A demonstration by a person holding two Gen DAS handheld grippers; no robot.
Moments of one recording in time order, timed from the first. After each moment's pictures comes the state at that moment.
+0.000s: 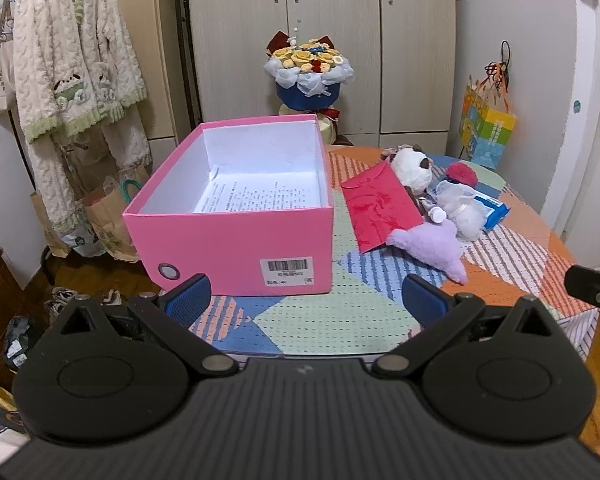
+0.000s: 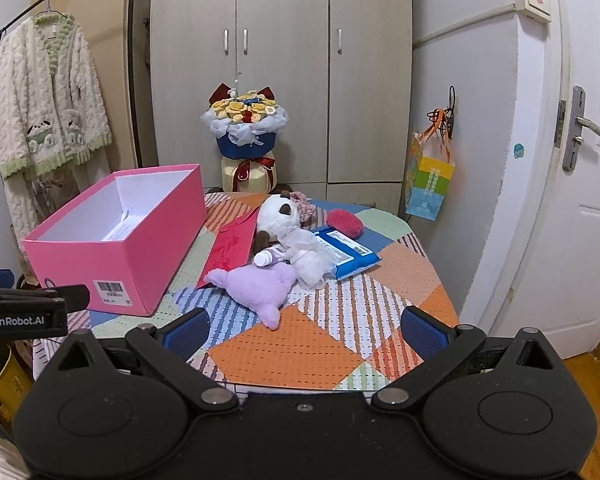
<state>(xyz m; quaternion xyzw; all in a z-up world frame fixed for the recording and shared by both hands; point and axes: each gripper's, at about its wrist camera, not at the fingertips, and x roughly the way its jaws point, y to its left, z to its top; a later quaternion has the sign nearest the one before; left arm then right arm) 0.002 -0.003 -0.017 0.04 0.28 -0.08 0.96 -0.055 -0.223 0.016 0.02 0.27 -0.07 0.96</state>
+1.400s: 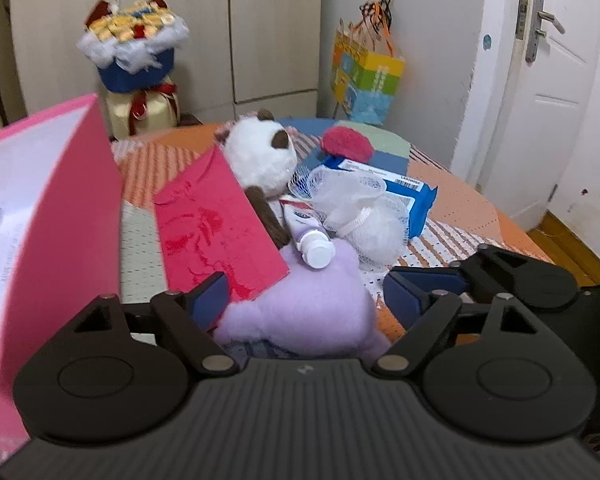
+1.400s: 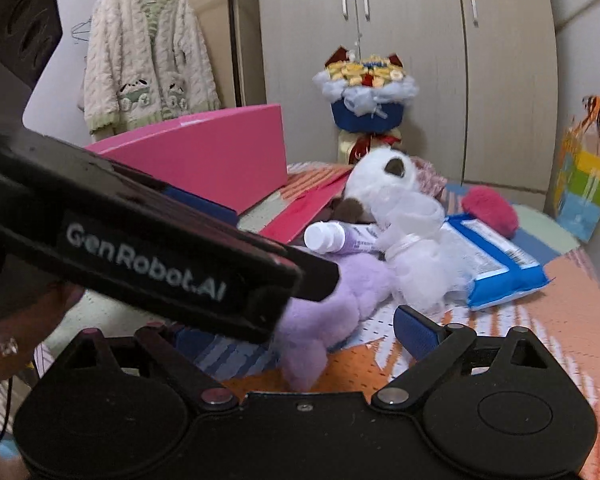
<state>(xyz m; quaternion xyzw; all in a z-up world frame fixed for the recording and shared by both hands) 0.165 -0.128 -0.092 0.08 0.32 -0.29 0.90 0.104 -0.258 -0.108 0.01 0.27 0.15 0.95</state>
